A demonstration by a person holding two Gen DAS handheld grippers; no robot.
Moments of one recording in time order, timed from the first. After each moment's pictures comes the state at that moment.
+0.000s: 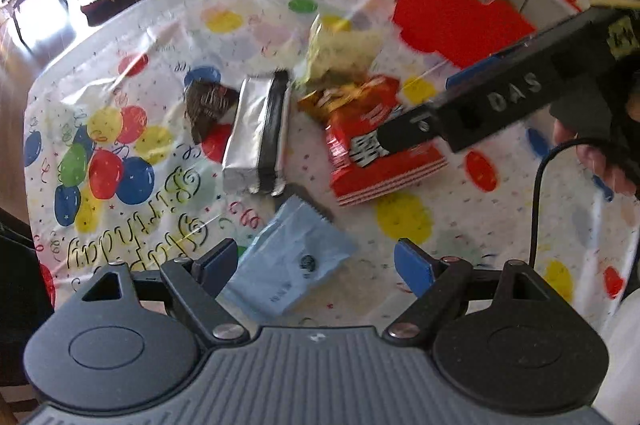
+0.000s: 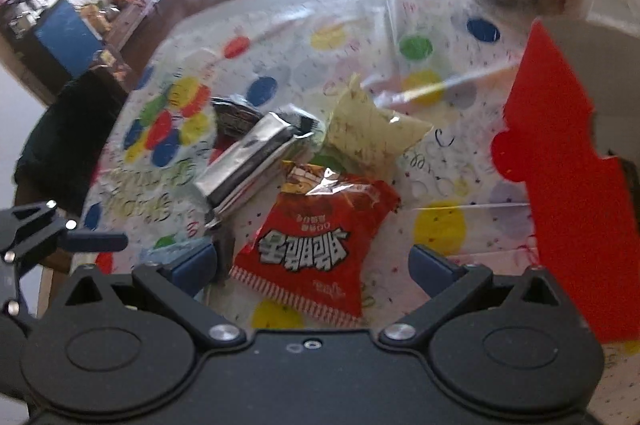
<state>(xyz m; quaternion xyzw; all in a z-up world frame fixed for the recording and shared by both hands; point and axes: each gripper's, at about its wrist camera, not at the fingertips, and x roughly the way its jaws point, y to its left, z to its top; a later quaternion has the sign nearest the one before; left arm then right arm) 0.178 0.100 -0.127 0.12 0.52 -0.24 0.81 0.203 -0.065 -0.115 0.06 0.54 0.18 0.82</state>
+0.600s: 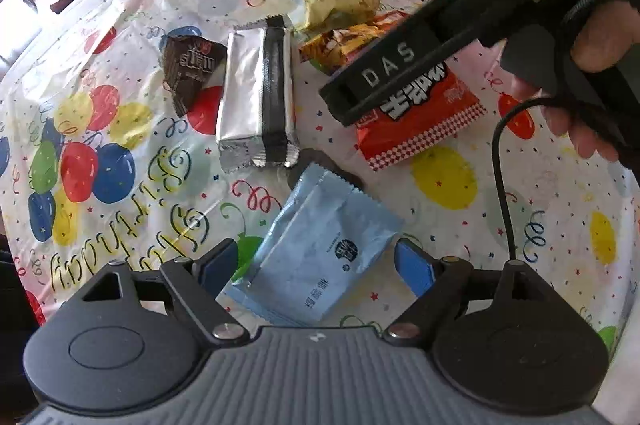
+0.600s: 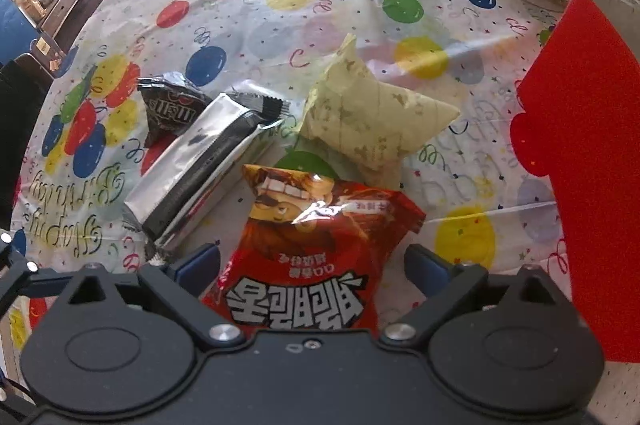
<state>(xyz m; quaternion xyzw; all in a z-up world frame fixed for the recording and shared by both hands) 0.199 0.103 -0.166 0.17 0.55 -0.26 0.78 0.236 -0.025 -0.158 0.03 0.58 0.09 0.81</state>
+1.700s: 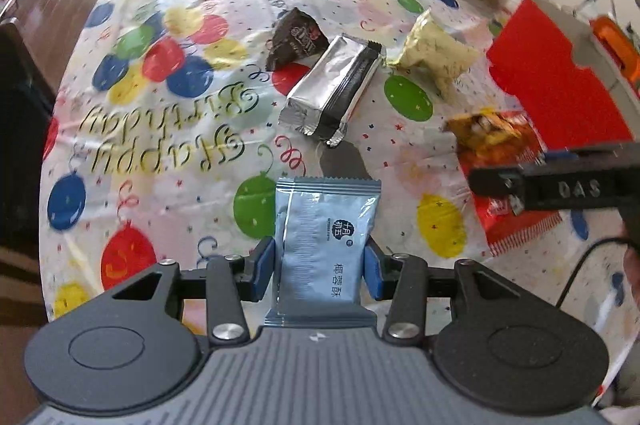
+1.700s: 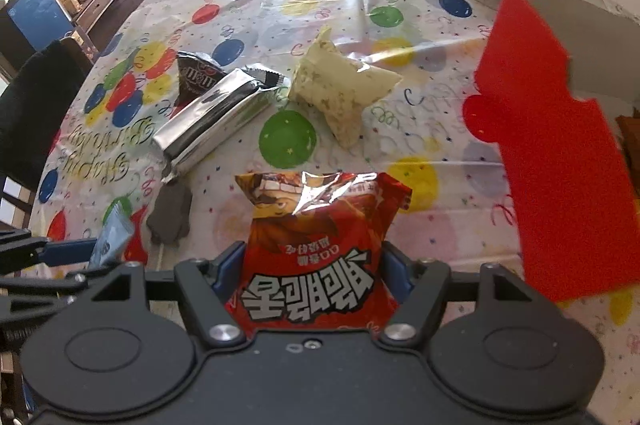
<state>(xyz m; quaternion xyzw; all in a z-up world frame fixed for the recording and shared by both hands) 0.144 0.130 -0.148 -0.05 0.53 -0.09 0.84 0.172 -0.068 -0.126 0.01 0.54 0.14 0.83</state>
